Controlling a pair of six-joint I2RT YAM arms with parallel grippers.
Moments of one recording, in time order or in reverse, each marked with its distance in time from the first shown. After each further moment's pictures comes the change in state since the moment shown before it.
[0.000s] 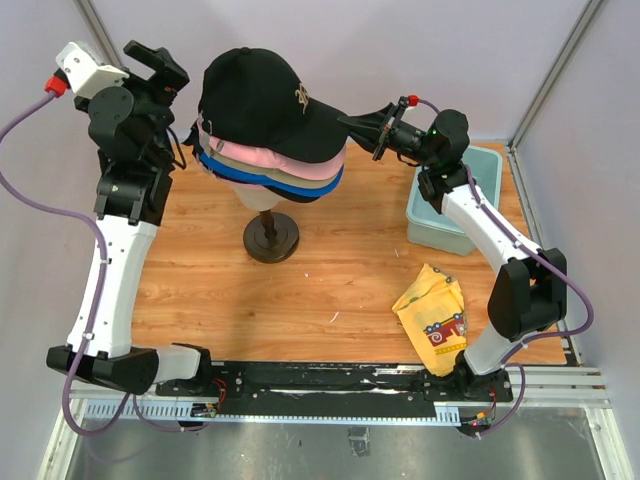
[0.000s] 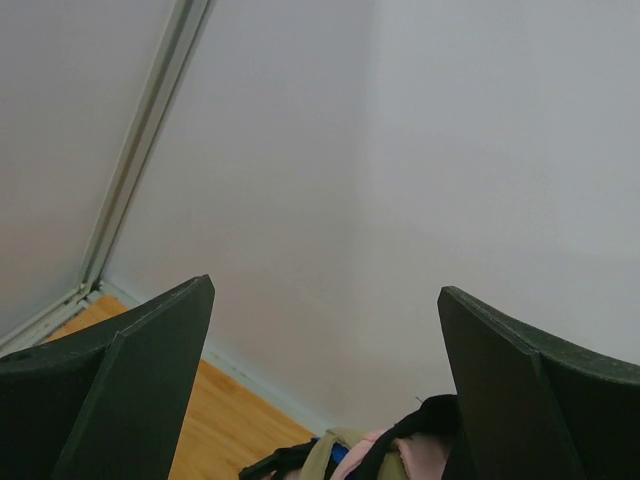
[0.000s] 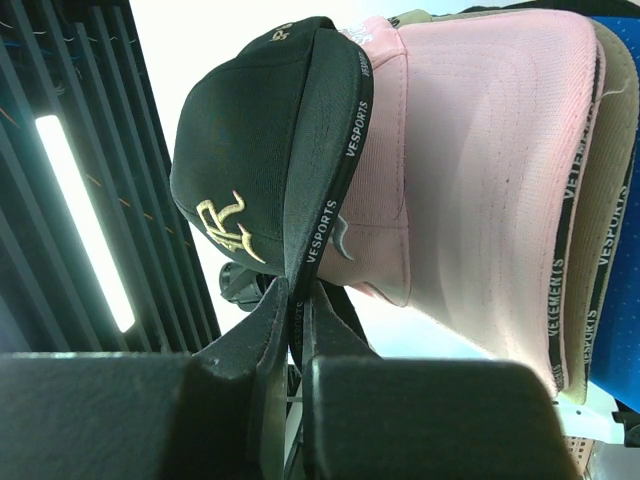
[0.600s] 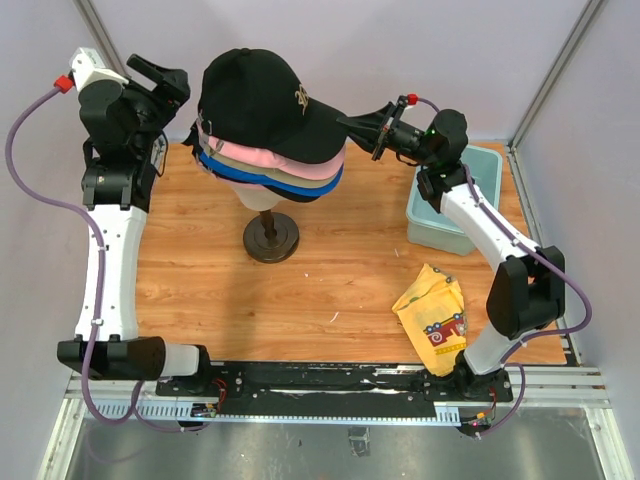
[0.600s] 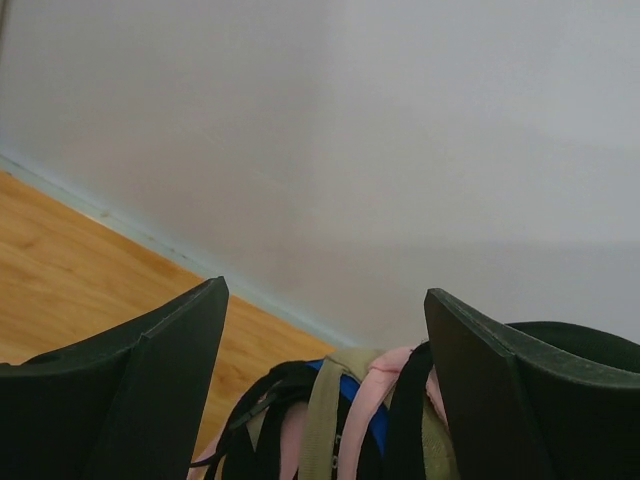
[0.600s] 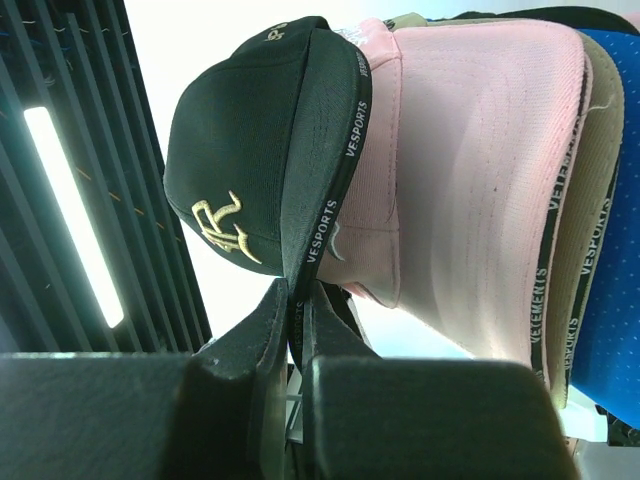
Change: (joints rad) left arm 0.199 0.044 0.036 -0.248 0.464 -0.269; right arm 0.000 0.013 0.004 0.008 -0.007 -0.027
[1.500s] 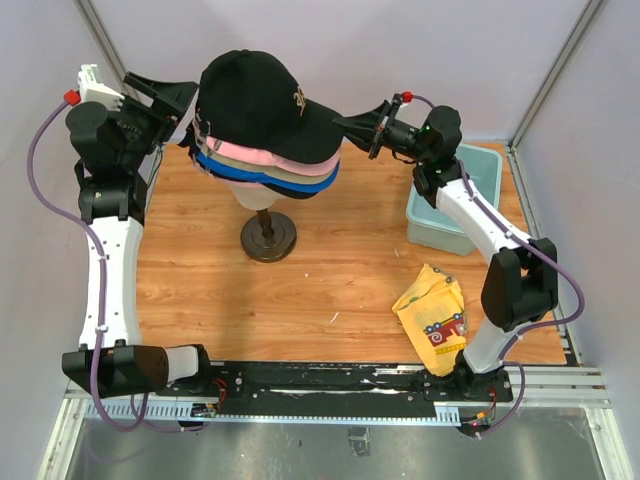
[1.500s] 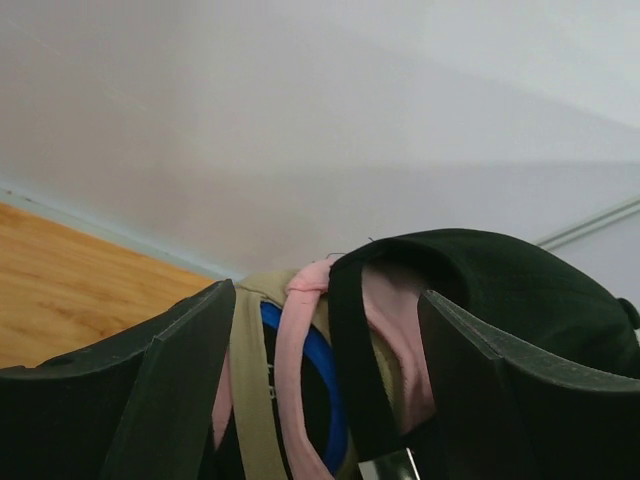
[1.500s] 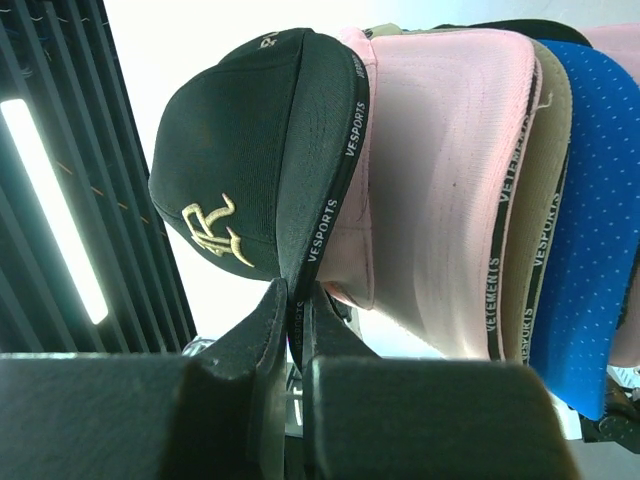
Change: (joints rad) left arm 0.137 -0.062 -0.208 0.197 0.473 -0.245; right arm 0.000 0.056 0.043 -0.008 -0.026 -0.038
